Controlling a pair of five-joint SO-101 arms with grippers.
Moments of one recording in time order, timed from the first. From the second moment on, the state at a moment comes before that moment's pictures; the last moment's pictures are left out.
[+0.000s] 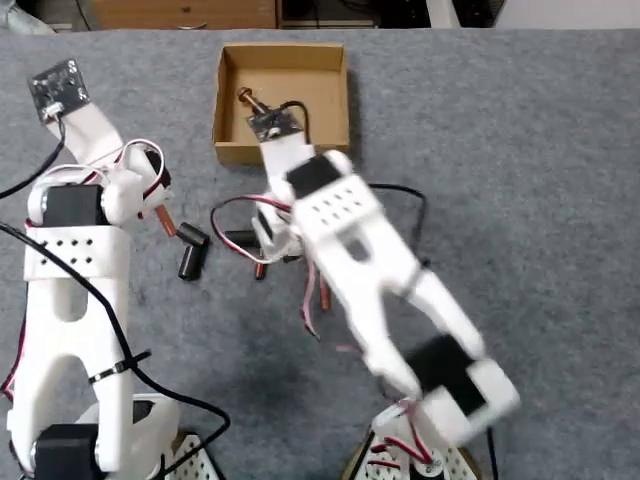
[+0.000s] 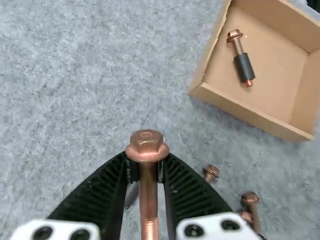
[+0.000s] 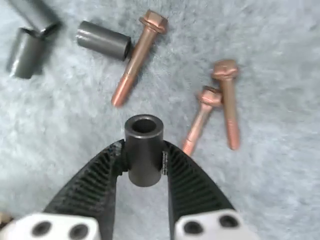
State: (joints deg) left arm -6.2 -27.5 17.6 66.8 13.9; right arm -34.2 -0.7 8.1 81.6 -17.7
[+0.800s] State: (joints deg) left arm 6.5 -27.9 7.6 66.5 17.5; right arm -33.0 -93.3 84.0 28.4 2.3
